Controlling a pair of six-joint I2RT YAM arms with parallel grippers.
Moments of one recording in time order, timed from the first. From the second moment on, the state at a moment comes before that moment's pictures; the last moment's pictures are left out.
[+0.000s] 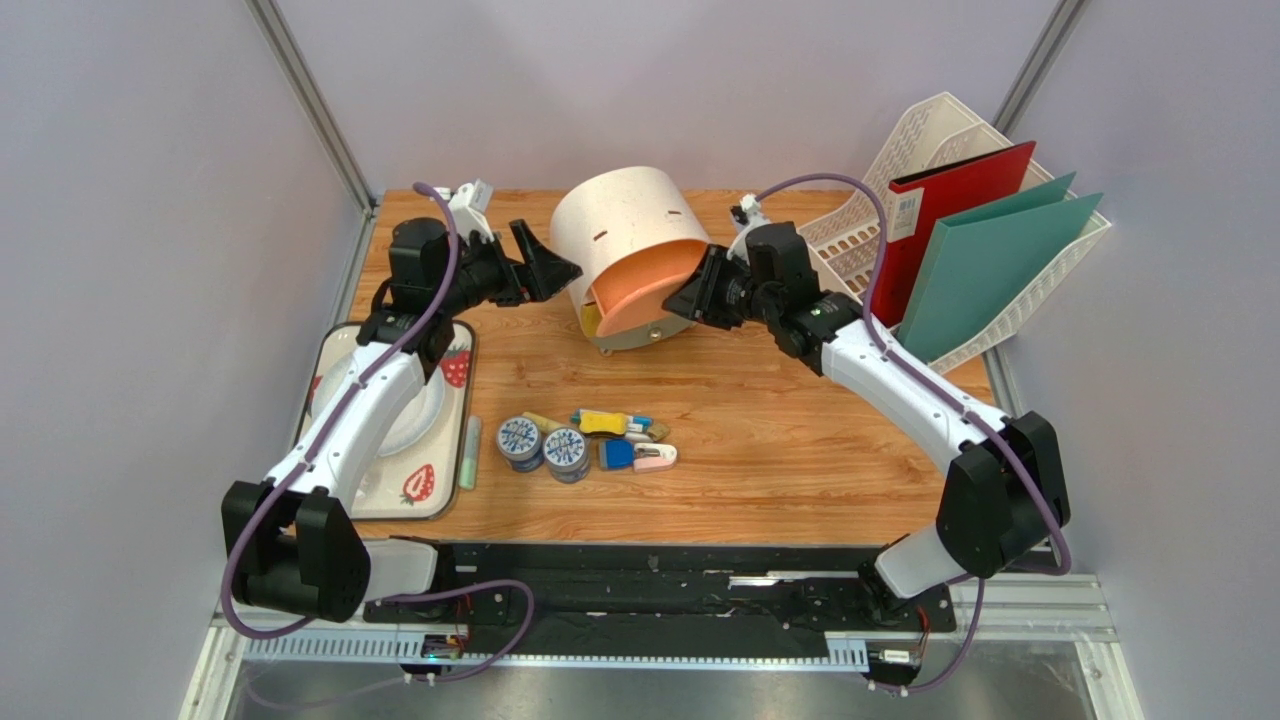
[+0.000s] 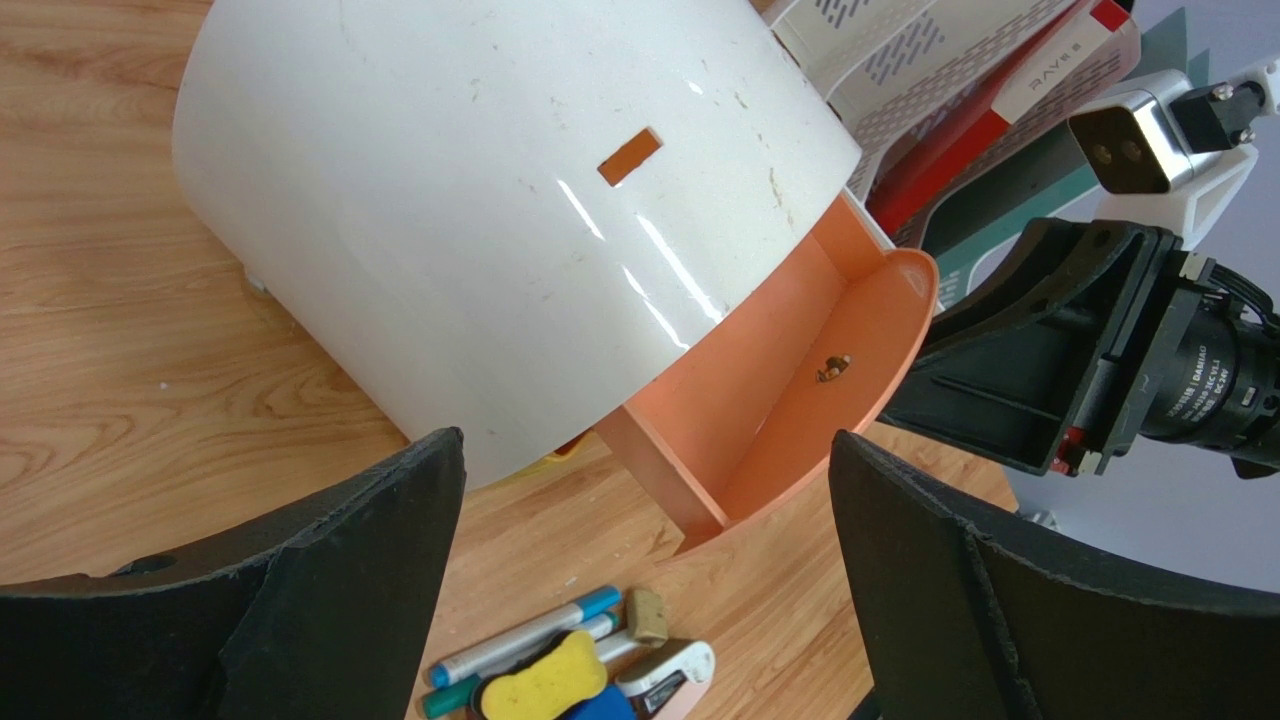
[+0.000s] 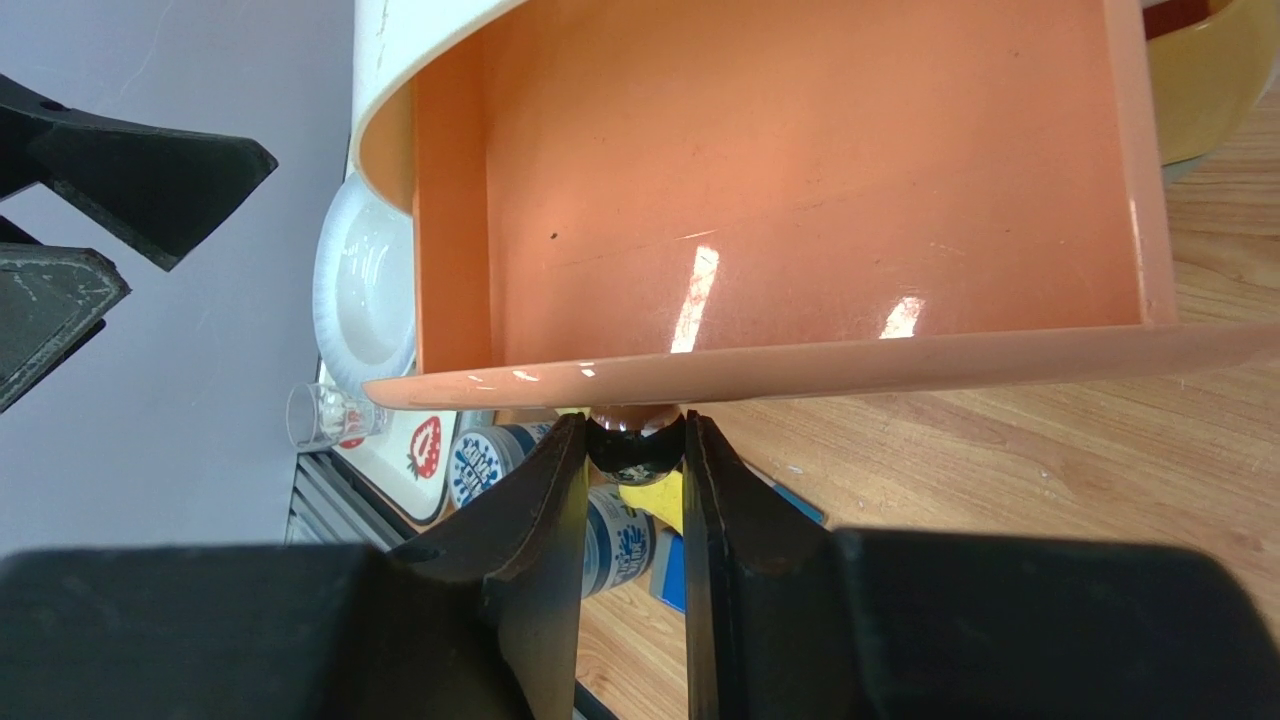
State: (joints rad) left arm -0.18 1.28 1.05 -0.05 0.54 -0.50; right arm 0.52 1.50 1.21 -0.19 -0.24 0.70
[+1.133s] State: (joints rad) left arm -0.18 1.10 0.97 -0.28 0.35 -0.38; right arm 0.54 1.27 1.10 -0.32 -0.15 0.65
